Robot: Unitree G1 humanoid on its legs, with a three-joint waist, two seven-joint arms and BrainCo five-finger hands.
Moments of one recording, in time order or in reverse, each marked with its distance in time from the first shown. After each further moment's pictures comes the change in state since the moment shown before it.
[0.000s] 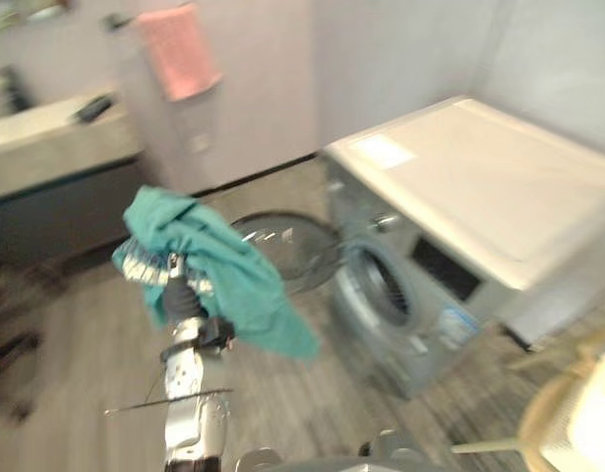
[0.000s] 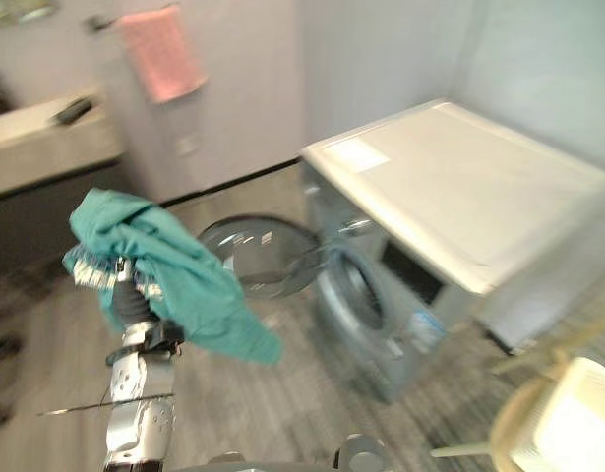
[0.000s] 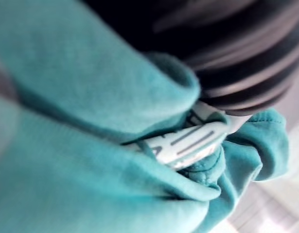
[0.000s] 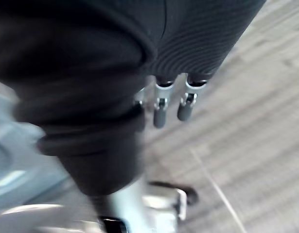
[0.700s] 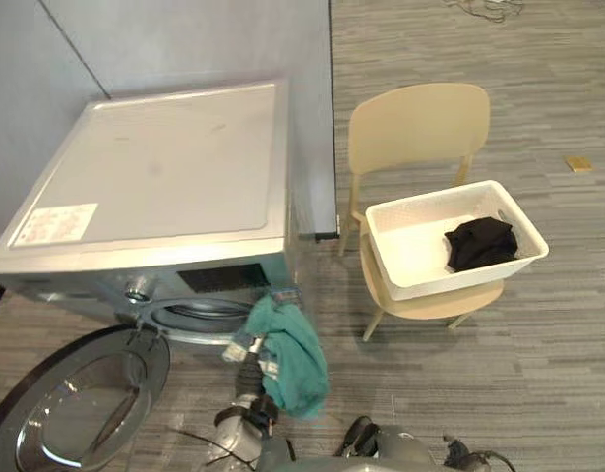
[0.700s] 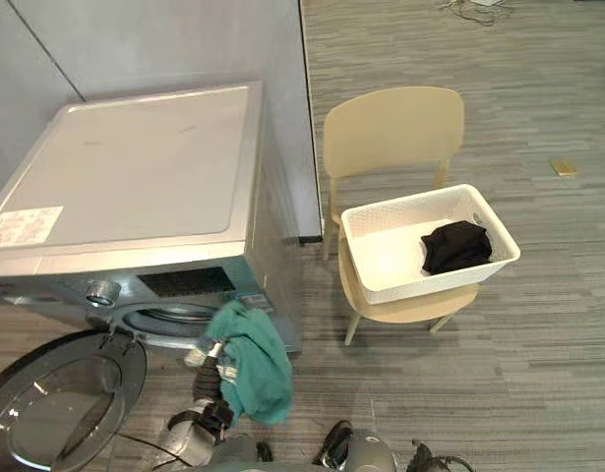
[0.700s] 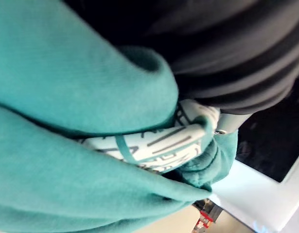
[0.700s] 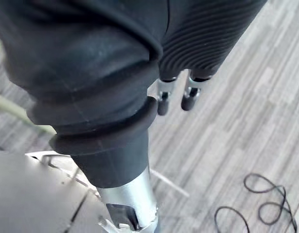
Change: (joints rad) left arm 0.082 0.018 -0.198 0.308 -0.074 0.177 -0.144; right arm -0.066 -0.091 0.218 0.132 -0.084 -0.043 -0.045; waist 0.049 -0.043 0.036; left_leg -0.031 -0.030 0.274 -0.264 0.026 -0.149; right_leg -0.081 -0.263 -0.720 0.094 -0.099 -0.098
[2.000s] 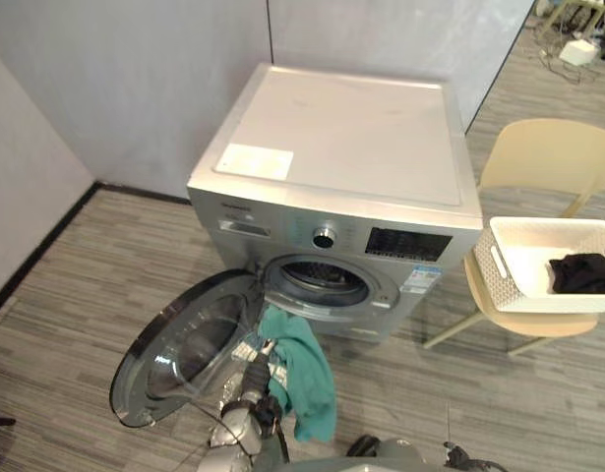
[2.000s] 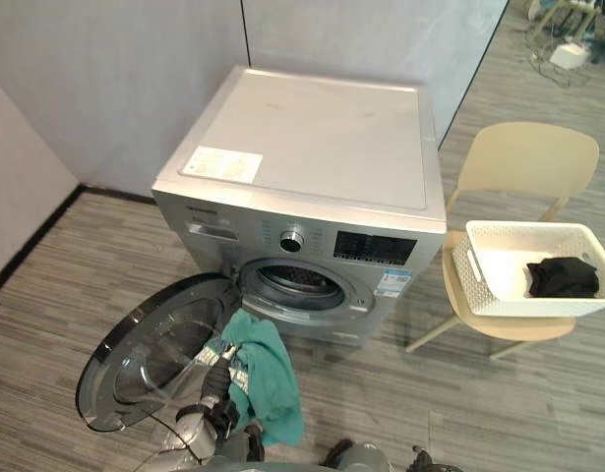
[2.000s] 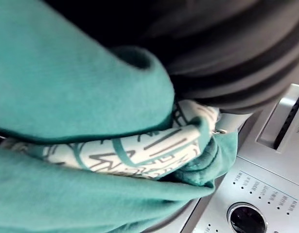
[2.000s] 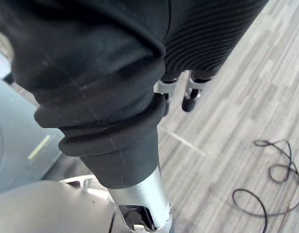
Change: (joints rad) left arm -0.150 0.075 -0.006 0.151 0.121 0.038 0.064; right arm -0.019 0.030 -0.007 0.030 0.158 -0.006 -0.062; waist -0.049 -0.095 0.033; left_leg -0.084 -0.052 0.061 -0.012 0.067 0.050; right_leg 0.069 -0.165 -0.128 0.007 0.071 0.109
